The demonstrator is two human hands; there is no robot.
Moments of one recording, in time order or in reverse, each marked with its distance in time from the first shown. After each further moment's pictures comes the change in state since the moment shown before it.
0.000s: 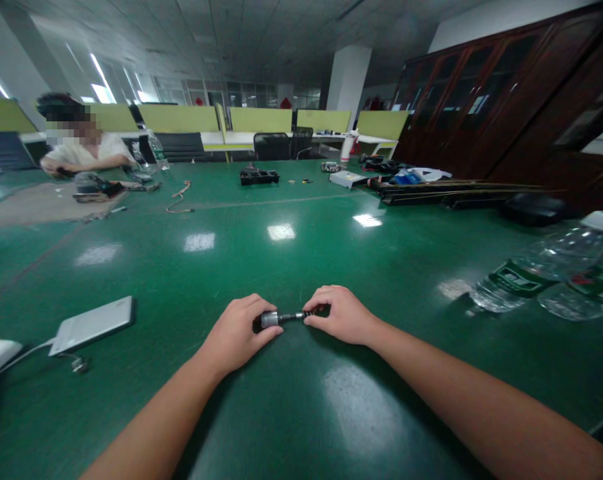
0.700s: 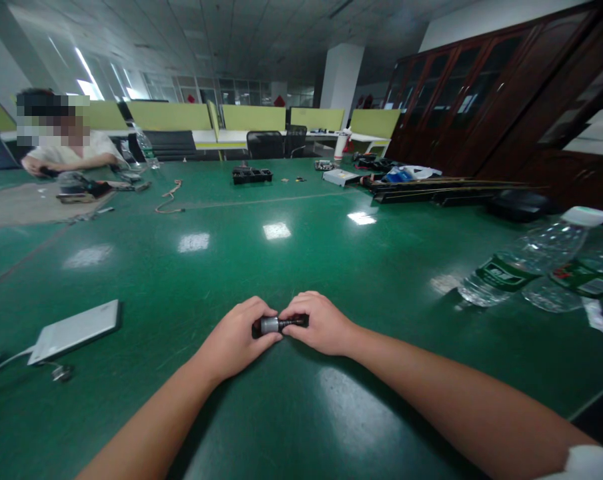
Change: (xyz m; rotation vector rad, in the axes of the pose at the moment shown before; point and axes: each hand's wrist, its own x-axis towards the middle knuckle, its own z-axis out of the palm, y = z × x) left_hand 0.005 0.011 0.006 -0.111 -0.048 0.026; right_hand 0.000 -0.014 0.019 0.032 -0.026 -0.121
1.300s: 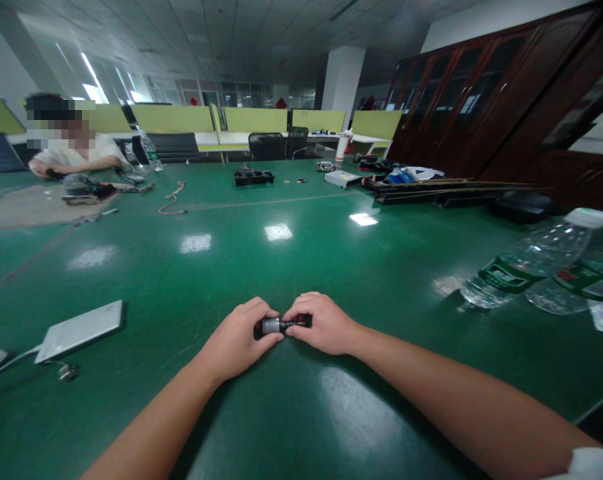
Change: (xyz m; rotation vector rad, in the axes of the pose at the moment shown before) left_hand -0.003 0.001 -0.001 0.011 0.001 -0.004; right_hand 0.001 0.001 -0.005 0.013 -0.011 -0.028
